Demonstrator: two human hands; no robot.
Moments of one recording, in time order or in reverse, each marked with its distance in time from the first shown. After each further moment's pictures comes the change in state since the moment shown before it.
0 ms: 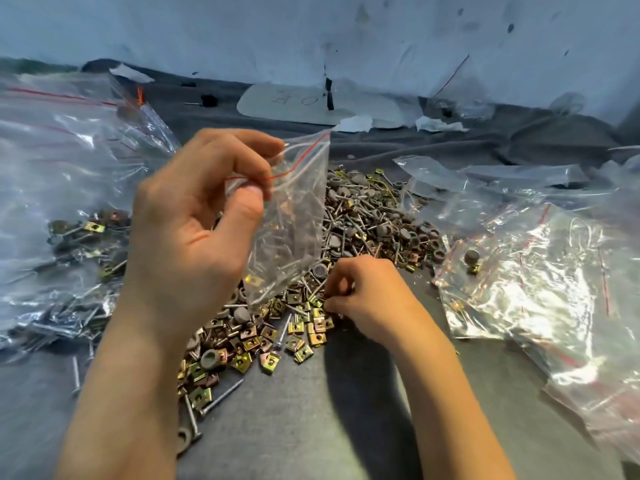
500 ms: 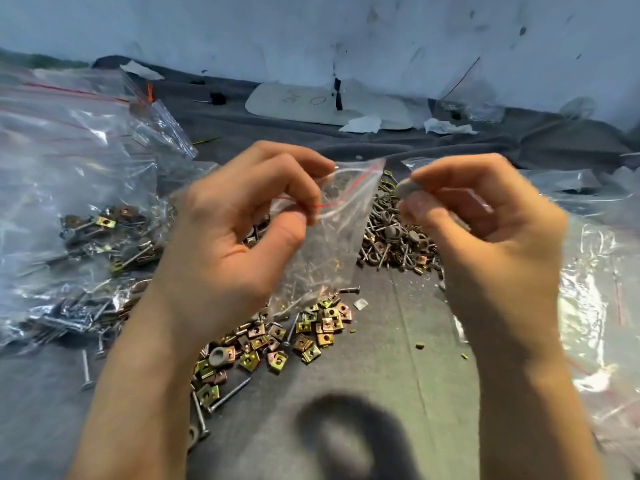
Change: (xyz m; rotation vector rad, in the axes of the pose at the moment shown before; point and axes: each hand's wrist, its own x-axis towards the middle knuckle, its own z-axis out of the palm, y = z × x) left_hand -0.001 0.007 0.003 -0.114 -0.195 0.019; right_hand -0.039 -0.016 -0.054 0.740 0.676 -0.525
